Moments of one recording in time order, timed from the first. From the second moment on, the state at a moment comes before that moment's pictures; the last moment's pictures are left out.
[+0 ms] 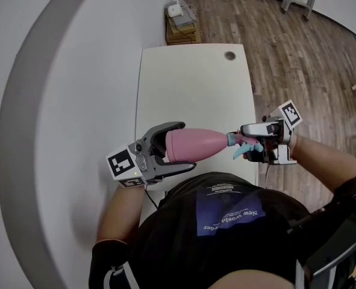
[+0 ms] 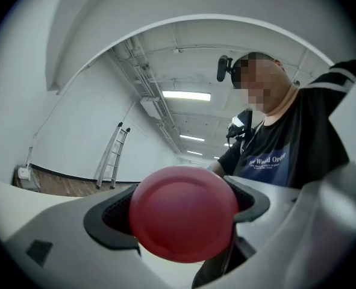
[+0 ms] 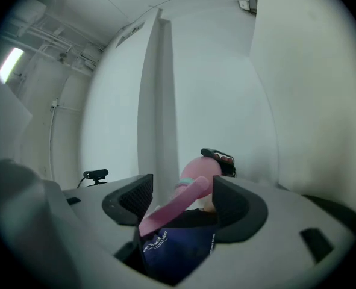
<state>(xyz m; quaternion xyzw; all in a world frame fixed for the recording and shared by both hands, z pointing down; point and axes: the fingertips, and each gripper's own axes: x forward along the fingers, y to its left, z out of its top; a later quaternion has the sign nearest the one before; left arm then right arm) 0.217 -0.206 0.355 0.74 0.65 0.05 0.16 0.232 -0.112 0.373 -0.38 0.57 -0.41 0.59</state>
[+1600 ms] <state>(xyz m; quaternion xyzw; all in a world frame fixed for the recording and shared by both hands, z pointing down) 0.251 -0.251 0.425 0.66 0.56 0.18 0.47 0.234 -0.115 0.383 -0.69 0.69 -0.11 -0.16</state>
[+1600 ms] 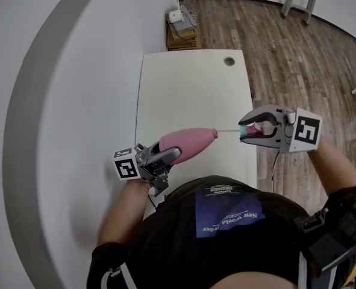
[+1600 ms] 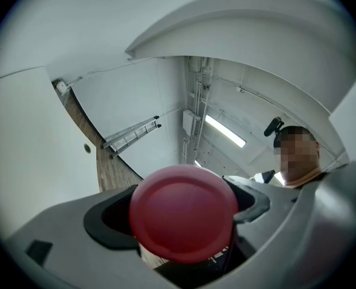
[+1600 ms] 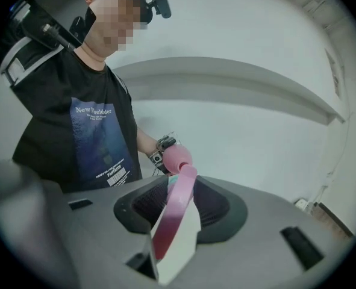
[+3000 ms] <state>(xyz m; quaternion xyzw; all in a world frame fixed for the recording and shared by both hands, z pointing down) 0.310 -0.339 0.380 0.67 0.44 -0.05 0.59 0.318 -0.057 0.329 -0.86 0.45 0.07 0.22</state>
